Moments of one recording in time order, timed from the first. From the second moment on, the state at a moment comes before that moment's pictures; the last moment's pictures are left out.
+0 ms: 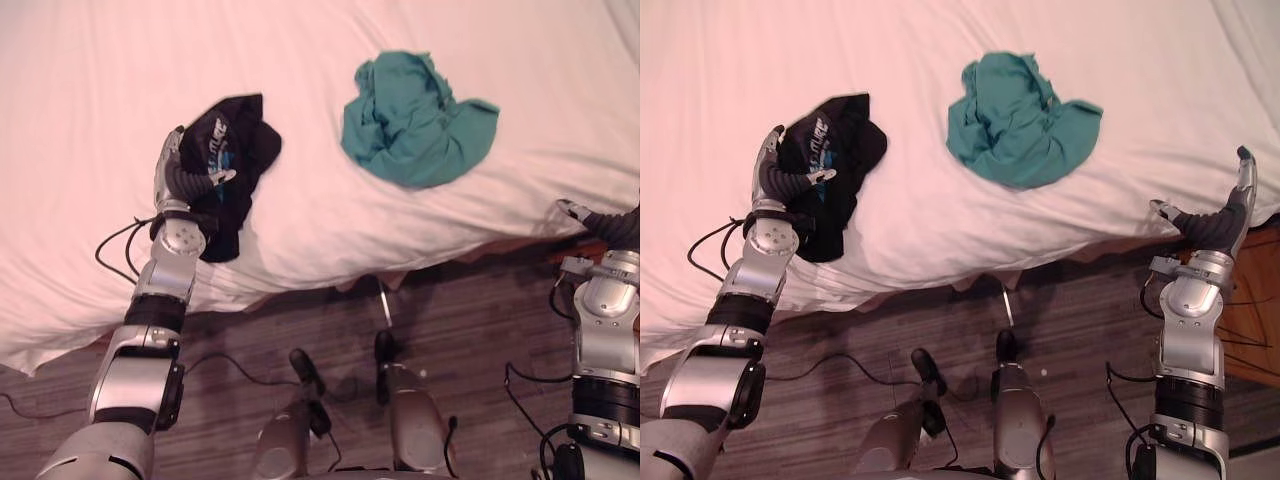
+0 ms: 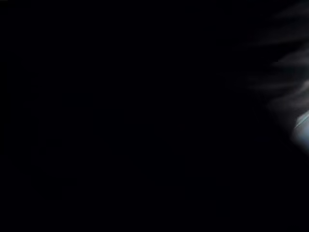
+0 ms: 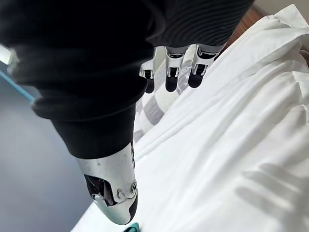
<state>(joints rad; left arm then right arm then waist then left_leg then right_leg) -0.78 0.48 -0.01 0.72 0.30 -0.02 0.32 -0.28 -0.48 -0.40 0.09 -0.20 -0.06 -0.35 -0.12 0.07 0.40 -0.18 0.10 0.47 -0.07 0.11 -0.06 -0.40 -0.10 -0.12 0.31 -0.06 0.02</state>
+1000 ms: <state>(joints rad) 0.04 0.27 -0.05 0.20 -0.07 -0.14 0.13 -1.02 -0.97 0.03 0.78 -0.16 -0.02 -0.27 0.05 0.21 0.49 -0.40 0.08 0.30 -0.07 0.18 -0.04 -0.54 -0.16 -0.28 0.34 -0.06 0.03</state>
